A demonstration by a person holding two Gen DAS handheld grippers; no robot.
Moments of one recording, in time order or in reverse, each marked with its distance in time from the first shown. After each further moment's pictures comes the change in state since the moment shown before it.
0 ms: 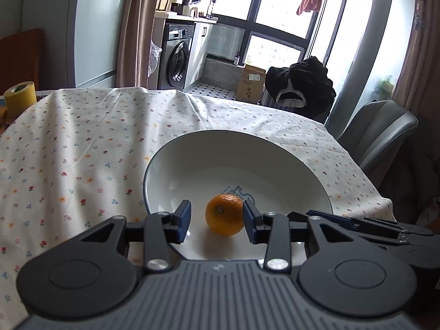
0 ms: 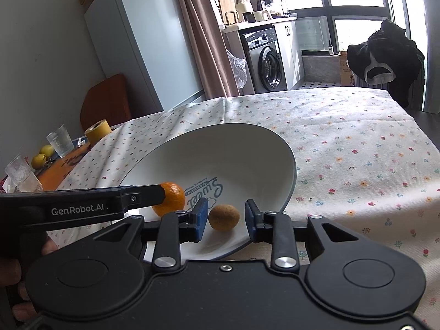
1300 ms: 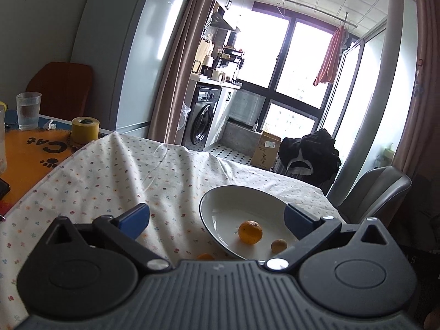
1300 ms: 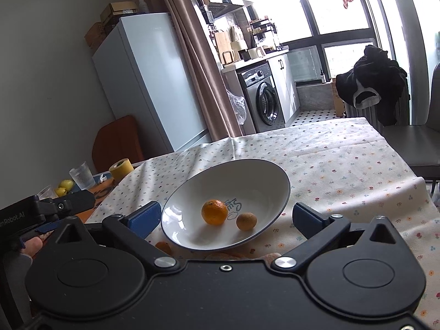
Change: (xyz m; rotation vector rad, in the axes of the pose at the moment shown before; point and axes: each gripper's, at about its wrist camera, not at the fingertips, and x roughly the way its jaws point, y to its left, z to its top) left arm -0.136 0.026 -0.032 -0.121 -0.306 0.050; right arm -0.090 0.018 -0.009 0.055 -0.170 0.010
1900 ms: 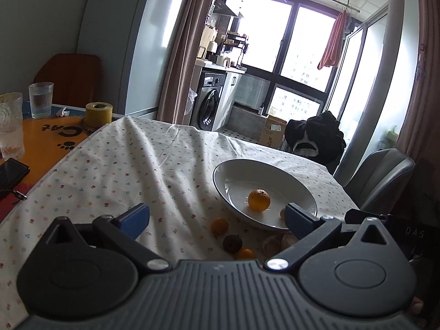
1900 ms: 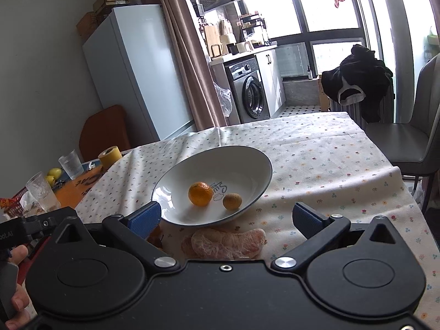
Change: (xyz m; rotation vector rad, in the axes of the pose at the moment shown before) left arm -0.028 0.007 -0.018 0.036 0.096 0.041; right arm -0.025 0.002 -0.012 -0.020 0.041 -0.074
